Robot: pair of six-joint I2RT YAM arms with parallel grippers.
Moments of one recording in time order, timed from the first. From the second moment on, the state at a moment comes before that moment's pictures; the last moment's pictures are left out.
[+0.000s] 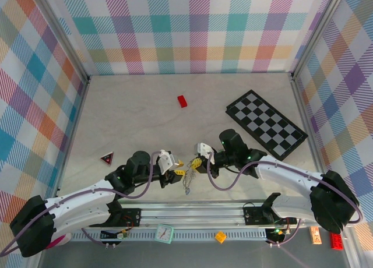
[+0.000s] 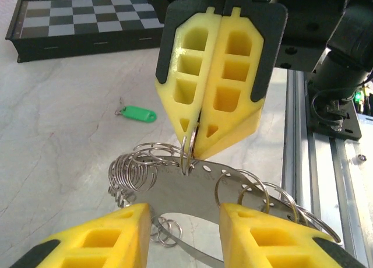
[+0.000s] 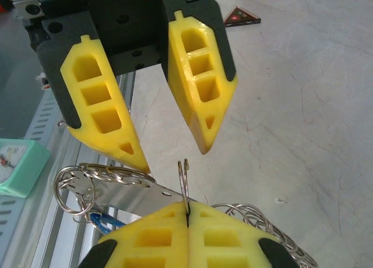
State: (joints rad) left arm -0.85 0.88 0.31 0.20 0.38 0.09; right arm 0.78 1.18 0.60 -0.06 -0.71 -0.36
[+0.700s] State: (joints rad) left arm -0.86 0.94 0.40 0.12 0.43 0.21; right arm 0.85 1.22 0.74 -0.30 -0.61 -0.49
